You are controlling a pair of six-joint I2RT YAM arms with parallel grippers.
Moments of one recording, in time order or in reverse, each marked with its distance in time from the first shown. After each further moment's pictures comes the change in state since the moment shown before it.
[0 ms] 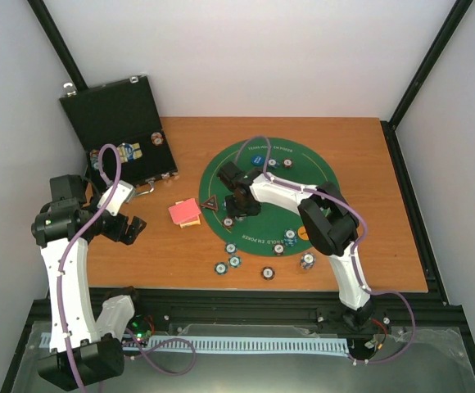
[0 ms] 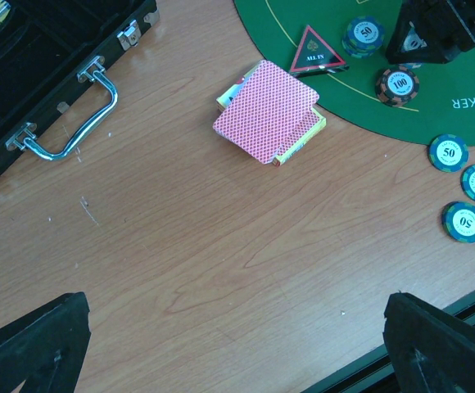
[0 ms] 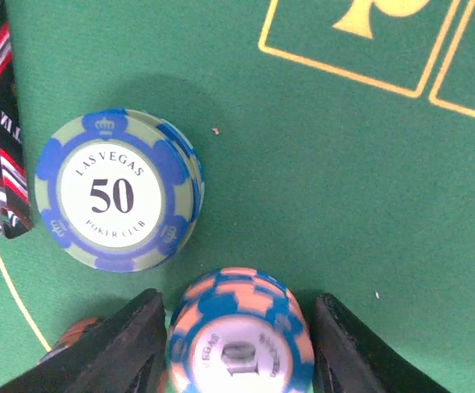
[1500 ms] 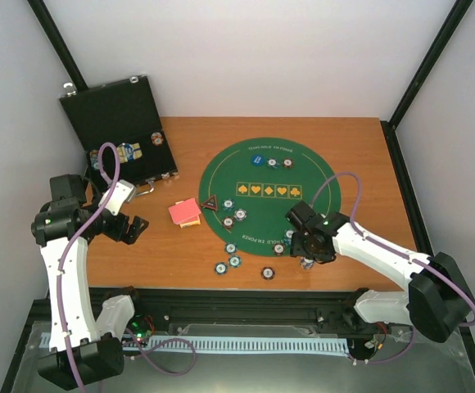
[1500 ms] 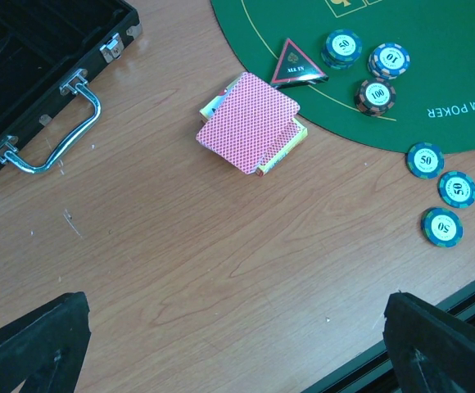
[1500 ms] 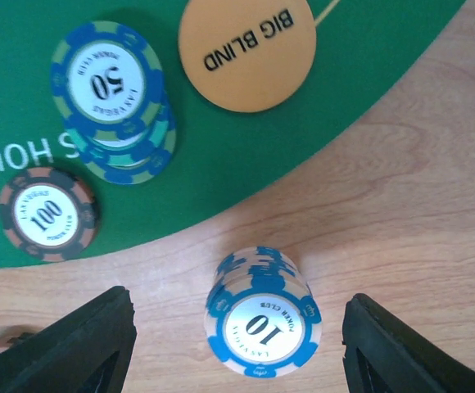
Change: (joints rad) left arm 0.000 0.005 0.005 -0.007 0.048 0.003; right arm -0.098 -0.906 -0.853 -0.126 0.107 0.239
